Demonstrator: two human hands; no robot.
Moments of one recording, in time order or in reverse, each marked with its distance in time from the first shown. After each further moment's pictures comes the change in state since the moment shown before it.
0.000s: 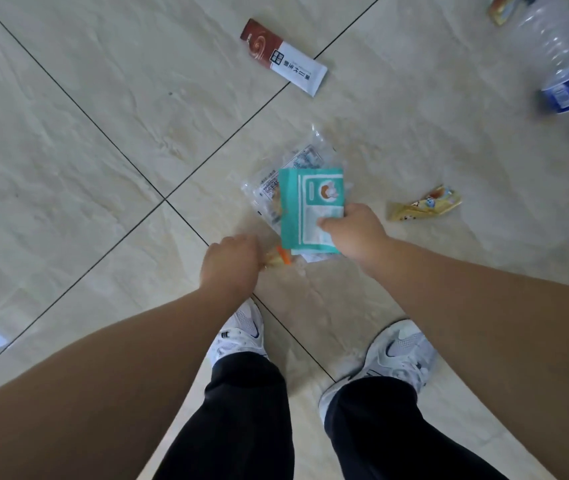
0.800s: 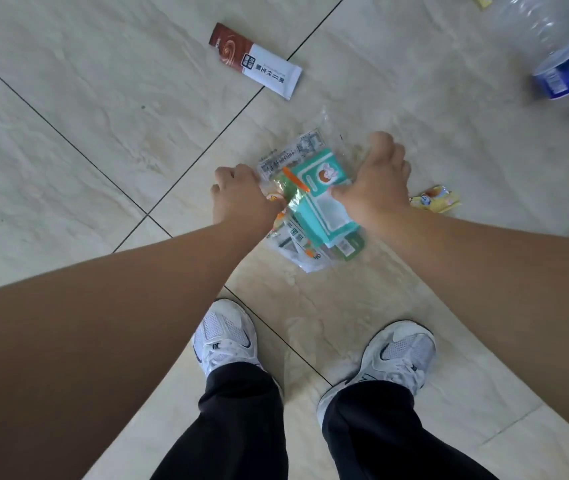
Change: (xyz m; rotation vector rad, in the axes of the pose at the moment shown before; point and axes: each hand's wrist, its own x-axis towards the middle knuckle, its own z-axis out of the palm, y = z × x) left_hand 0.073 0.061 -0.080 -0.497 0.119 -0.288; right_hand 0.046 -0.018 -0.054 -0.382 0.343 -0.234
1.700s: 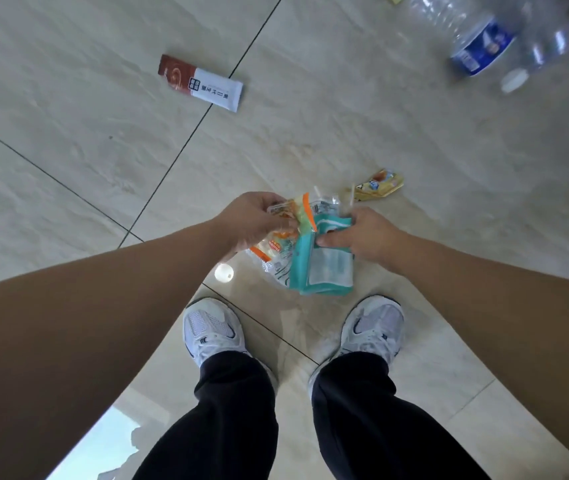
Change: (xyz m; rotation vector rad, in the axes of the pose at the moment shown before) left_hand -0.051 0.055 -0.006 -0.315 -0.605 0.056; right_hand -0.061 0.079 -0.043 0.493 -0.555 0.236
